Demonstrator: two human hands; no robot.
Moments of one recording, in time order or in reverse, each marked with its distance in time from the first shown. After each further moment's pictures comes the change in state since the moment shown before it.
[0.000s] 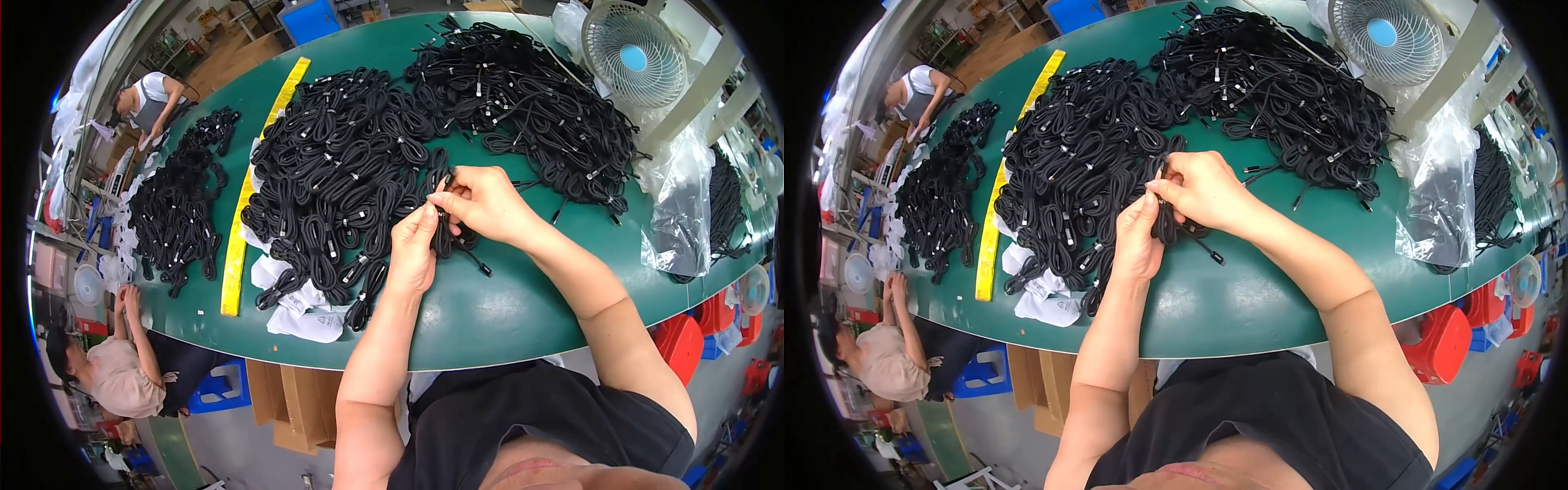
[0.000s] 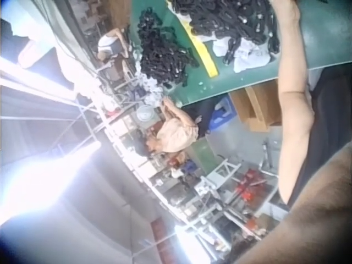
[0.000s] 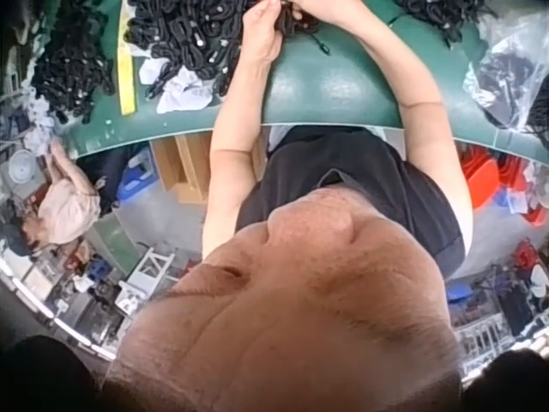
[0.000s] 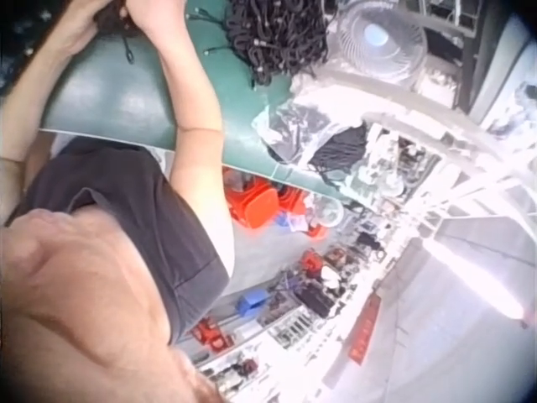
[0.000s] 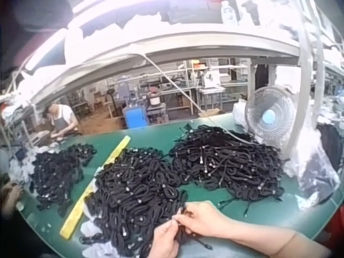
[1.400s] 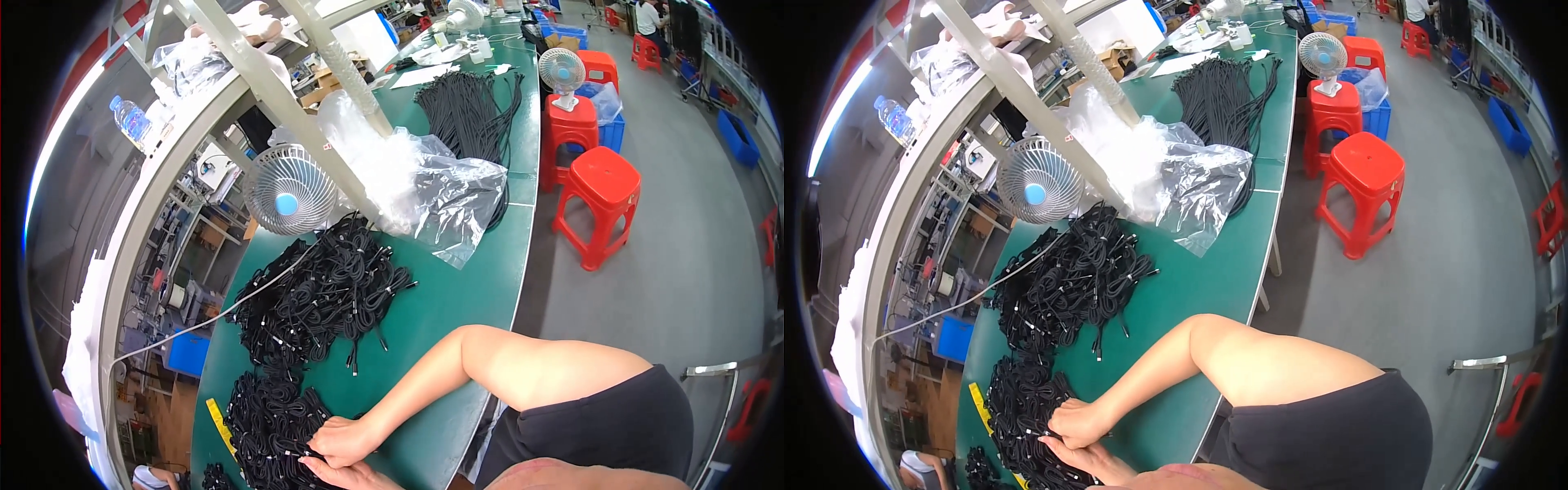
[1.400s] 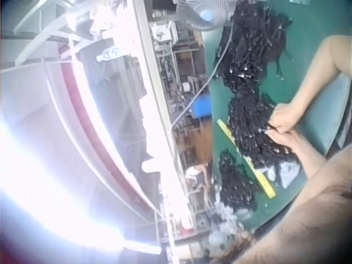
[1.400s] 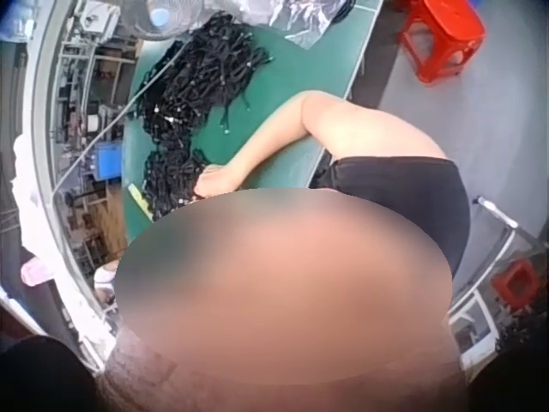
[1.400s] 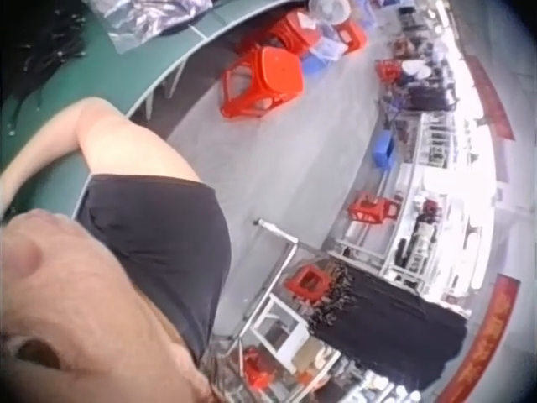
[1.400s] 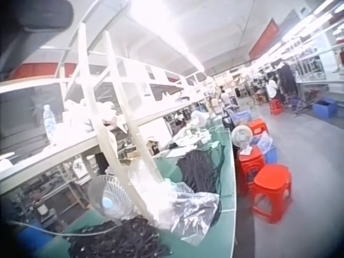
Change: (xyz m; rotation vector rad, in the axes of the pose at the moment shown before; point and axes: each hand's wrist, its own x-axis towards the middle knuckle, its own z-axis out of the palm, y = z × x) left_hand 0.001 0.013 -0.022 -0.130 -0.037 0.199; right_hand -0.021 0.006 0.061 -0.199 0.295 -0.375
